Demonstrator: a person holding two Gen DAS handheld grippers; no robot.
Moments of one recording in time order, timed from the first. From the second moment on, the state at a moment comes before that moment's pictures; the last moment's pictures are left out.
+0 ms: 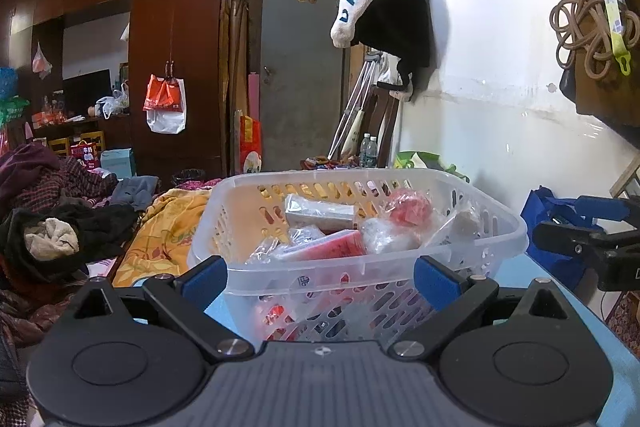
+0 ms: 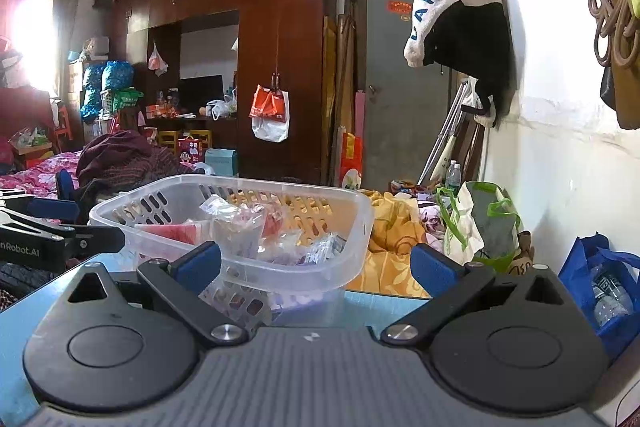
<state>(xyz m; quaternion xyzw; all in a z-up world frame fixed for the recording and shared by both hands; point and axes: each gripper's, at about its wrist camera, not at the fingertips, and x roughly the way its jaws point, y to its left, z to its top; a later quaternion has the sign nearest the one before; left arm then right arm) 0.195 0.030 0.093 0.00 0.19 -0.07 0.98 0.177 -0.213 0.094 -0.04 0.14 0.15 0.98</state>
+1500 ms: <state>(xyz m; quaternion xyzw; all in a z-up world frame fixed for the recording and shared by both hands) 0.193 0.025 0.095 -0.01 0.20 -0.09 0.98 0.175 -0.215 0.095 -0.05 0.14 0.15 0.98</state>
